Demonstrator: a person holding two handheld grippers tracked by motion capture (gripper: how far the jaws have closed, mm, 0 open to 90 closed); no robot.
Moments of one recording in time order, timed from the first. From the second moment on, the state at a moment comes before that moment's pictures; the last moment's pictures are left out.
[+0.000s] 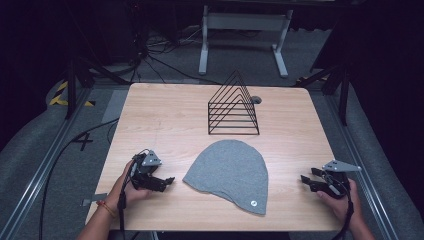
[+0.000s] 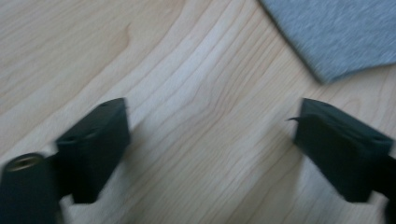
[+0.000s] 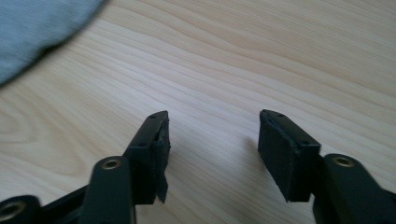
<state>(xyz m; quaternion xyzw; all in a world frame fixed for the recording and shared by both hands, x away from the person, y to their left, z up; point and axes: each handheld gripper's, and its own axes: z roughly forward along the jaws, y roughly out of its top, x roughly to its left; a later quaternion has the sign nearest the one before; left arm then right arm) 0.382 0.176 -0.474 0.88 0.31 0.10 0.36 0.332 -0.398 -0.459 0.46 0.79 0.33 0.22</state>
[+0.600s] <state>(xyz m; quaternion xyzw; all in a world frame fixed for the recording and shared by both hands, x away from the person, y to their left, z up) 0.397 0.101 -0.463 0.91 0.20 0.09 0.36 0.320 -0.277 -0.448 0.31 0.87 0.37 0.15</state>
